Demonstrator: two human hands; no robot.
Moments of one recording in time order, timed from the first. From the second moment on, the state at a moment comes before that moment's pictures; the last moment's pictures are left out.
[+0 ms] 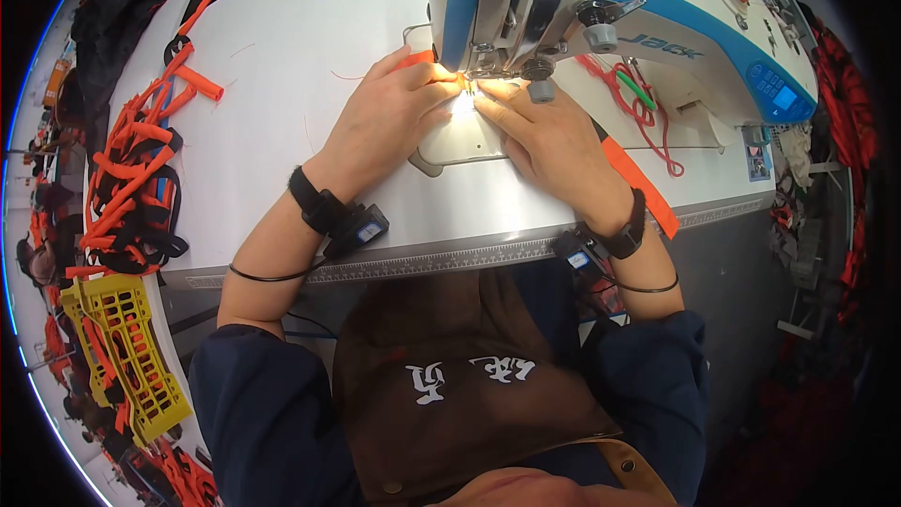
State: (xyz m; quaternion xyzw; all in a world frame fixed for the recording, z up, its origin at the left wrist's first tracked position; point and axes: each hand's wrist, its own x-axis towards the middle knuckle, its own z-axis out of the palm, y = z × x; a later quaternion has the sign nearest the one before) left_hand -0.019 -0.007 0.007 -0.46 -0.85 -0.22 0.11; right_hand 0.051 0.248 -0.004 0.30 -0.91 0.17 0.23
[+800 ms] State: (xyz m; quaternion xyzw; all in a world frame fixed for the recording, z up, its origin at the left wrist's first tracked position) left_hand -0.020 -0.007 0.010 -0.46 -0.85 -0.23 0.09; right_hand 0.051 0.248 -0.004 0.30 -0.91 0.16 0.23
